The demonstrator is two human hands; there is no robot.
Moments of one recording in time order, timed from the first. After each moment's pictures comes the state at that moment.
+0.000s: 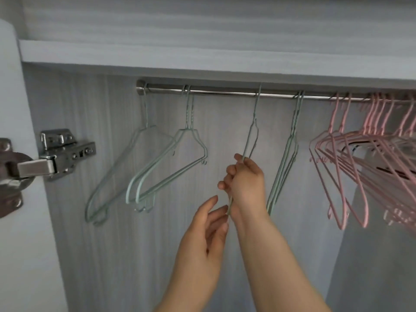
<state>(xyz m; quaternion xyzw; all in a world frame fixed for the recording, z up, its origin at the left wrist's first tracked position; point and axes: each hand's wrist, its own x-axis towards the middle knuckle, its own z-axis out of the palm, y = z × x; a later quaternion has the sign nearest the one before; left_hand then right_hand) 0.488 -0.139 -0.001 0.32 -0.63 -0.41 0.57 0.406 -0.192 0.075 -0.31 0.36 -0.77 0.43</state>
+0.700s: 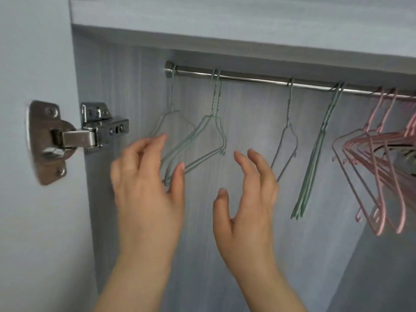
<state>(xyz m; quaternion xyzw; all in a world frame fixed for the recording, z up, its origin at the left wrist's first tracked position) 0.564 -0.147 0.043 0.50 -0.56 0.14 0.64 0.446 -0.150 0.014 -0.66 0.43 -0.60 -0.12</state>
